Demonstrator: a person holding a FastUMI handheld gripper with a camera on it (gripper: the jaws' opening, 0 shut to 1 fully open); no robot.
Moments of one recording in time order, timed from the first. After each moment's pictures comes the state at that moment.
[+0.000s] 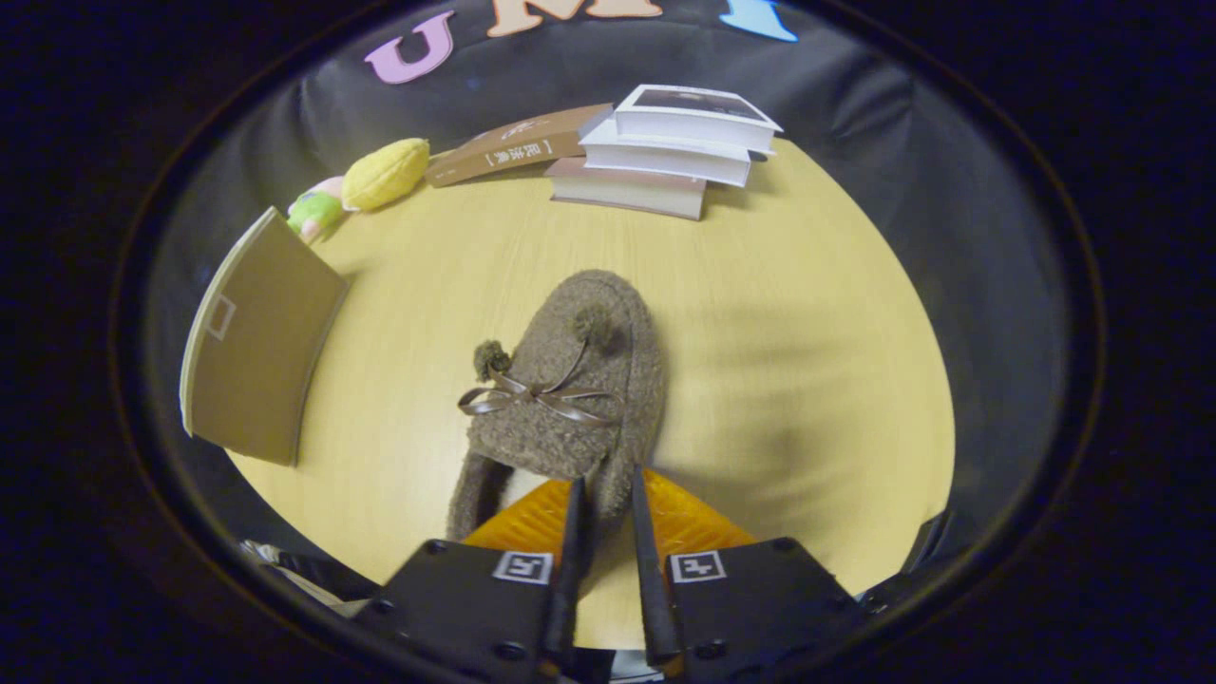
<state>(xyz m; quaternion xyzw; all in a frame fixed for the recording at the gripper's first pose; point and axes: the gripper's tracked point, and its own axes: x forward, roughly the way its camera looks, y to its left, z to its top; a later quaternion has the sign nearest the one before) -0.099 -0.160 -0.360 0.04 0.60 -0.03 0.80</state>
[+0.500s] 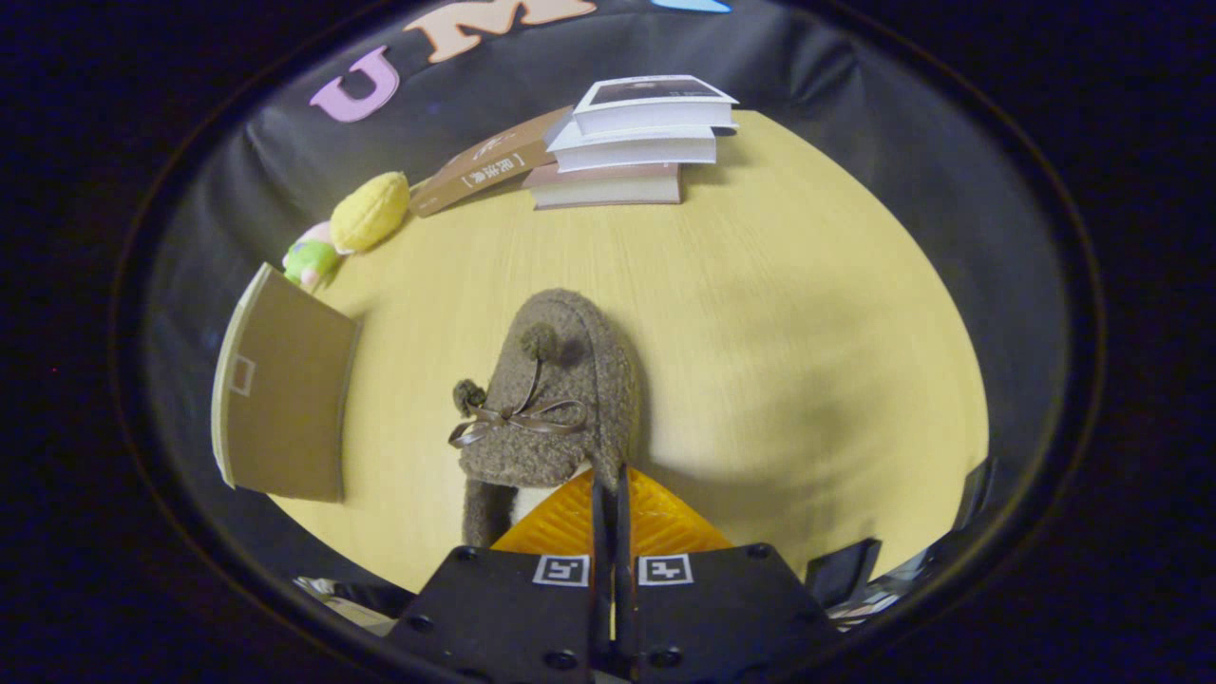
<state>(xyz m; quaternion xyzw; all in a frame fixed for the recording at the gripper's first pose) -0.105 -0.139 -0.348 0.16 0.59 -0.06 0.79</state>
